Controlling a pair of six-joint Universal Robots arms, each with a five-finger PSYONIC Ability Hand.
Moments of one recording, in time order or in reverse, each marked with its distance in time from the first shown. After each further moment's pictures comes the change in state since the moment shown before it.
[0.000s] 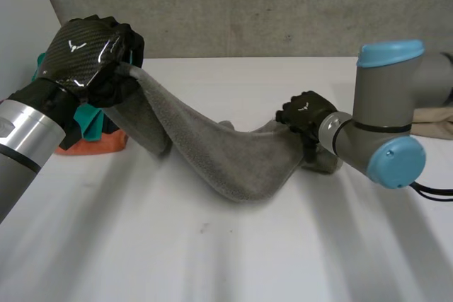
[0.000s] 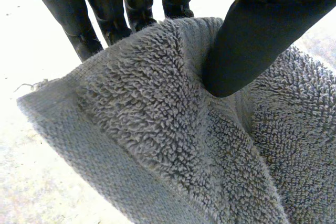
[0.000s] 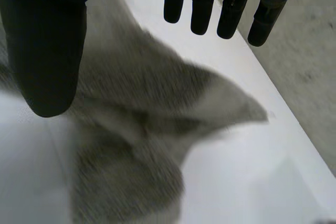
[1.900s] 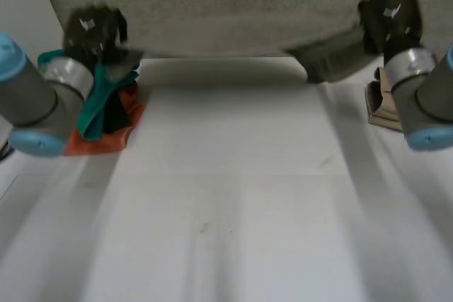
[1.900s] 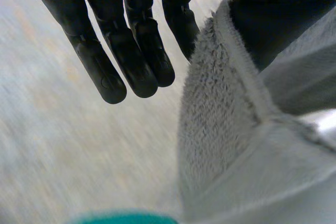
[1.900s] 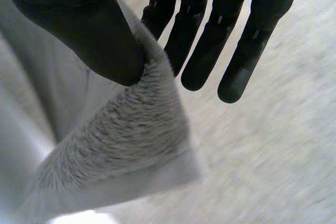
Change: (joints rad) left arm -0.005 -0.677 0.637 -0.023 -0.234 0.073; right arm -0.225 -0.171 0.241 -0.802 -0.035 0.292; left_hand 0.000 0.002 0.004 0.004 0.011; right_hand 0.823 0.863 0.870 0.876 0.855
